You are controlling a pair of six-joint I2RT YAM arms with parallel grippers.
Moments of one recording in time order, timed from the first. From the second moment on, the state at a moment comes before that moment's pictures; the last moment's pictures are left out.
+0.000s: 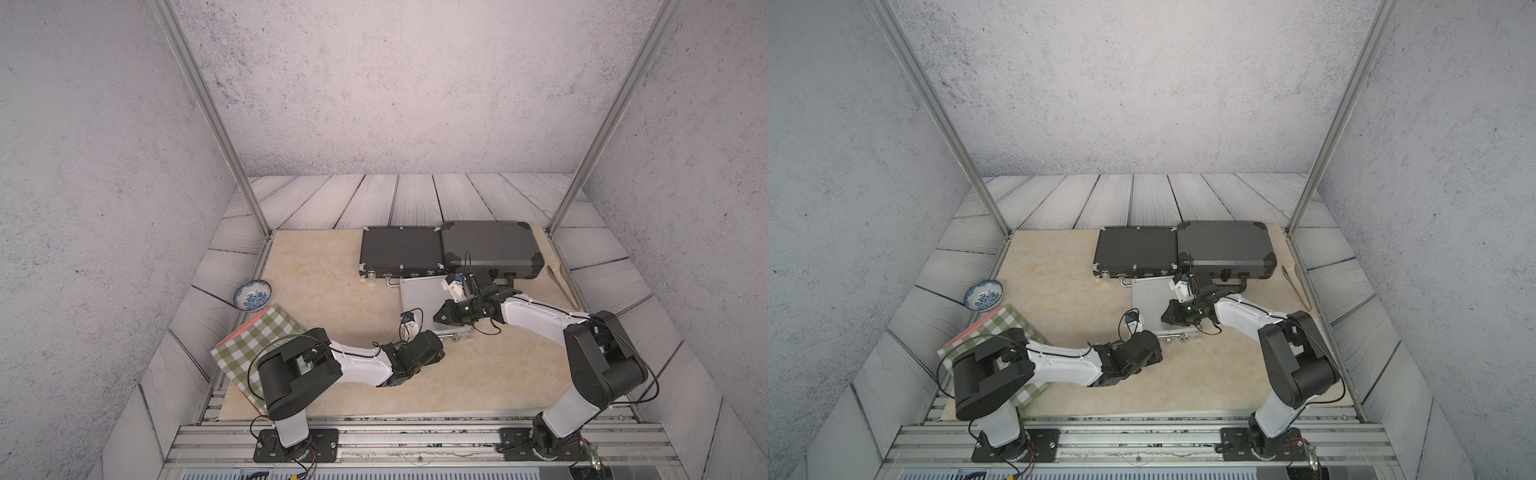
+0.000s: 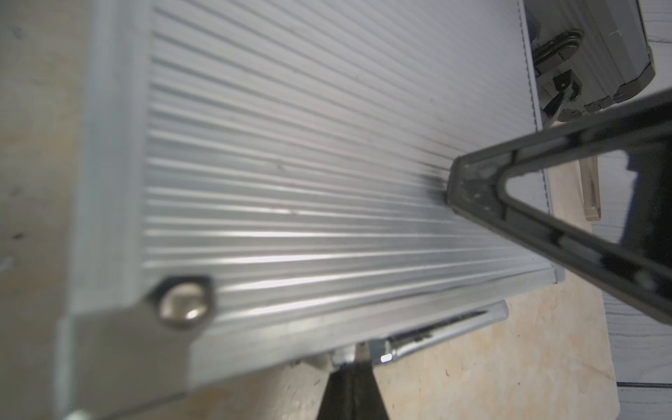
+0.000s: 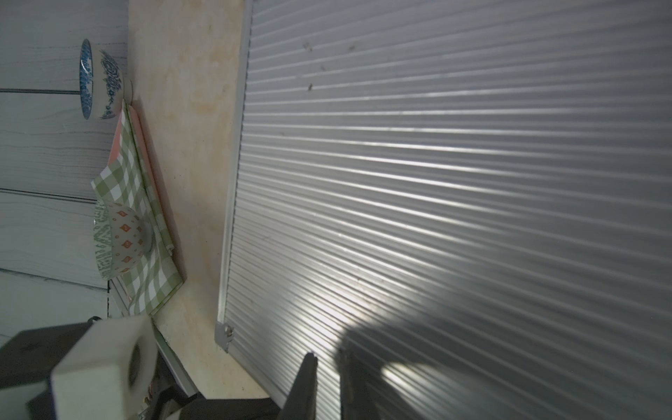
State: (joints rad) left arm -1.11 1.71 0.78 0.15 -0.33 -1.17; right arm 0.45 1.66 0.94 -0.35 -0.53 0.38
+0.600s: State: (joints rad) left arm -0.97 1.36 0.73 -0.12 -0.37 -1.01; right arm 0.40 1.63 1.06 -0.65 -0.52 0.38
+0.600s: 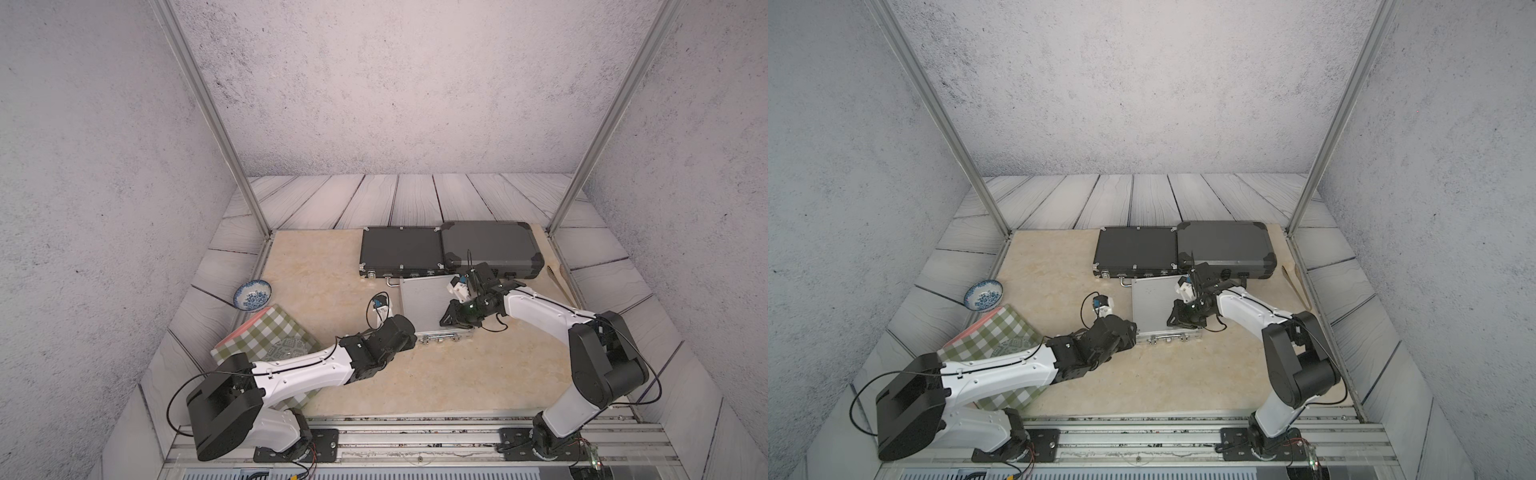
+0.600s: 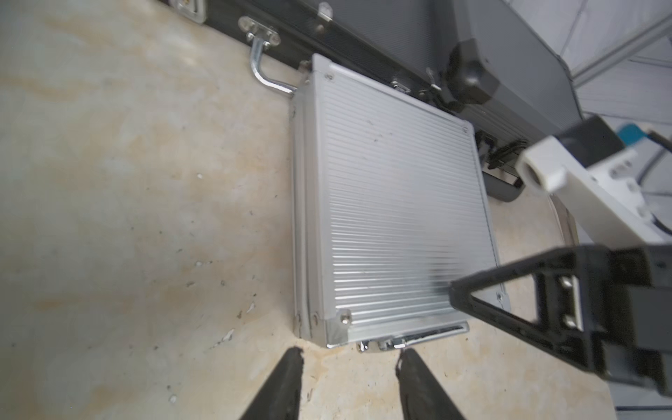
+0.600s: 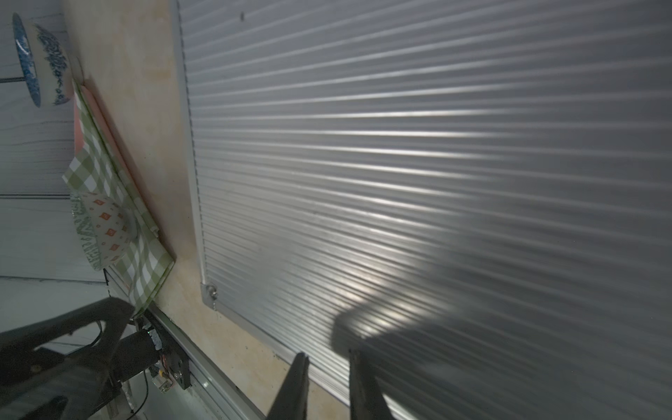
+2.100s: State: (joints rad) left arm -0.64 1.74 0.96 -0.10 0.26 -0.73; right arm 0.26 1.64 0.98 -0.62 -0.55 0.39
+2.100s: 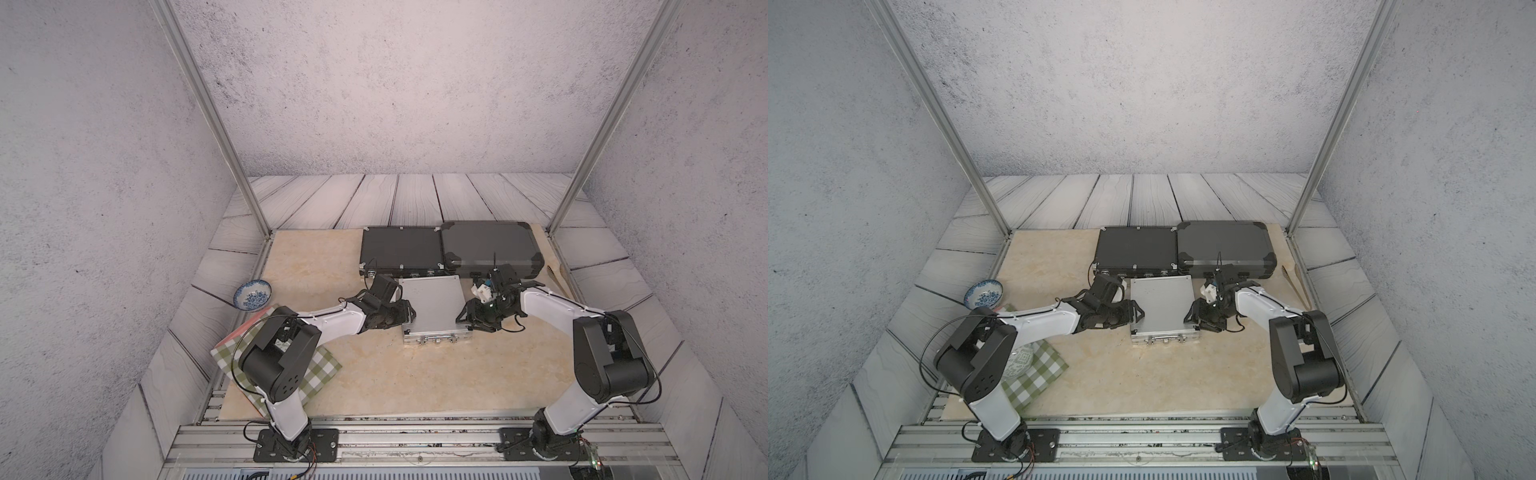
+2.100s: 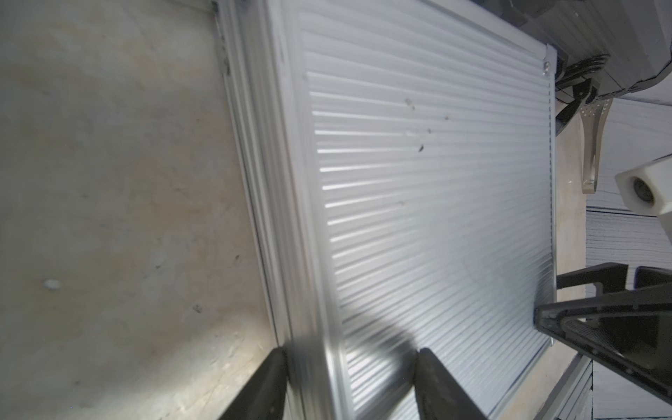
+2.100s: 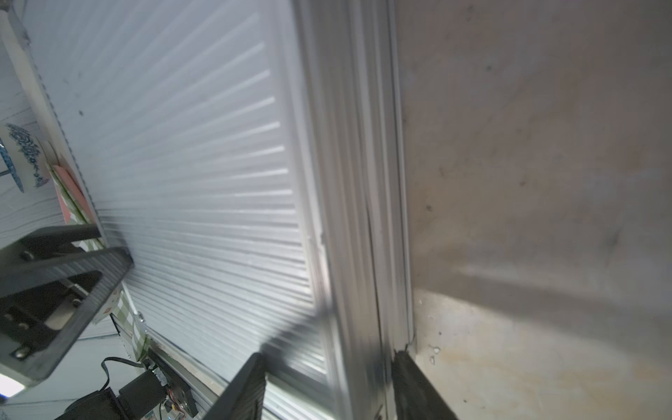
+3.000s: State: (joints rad) left arm -0.66 1.68 0.95 -0.18 0.25 -0.75; right arm 0.29 1.63 1.02 -0.72 -0.52 0.41
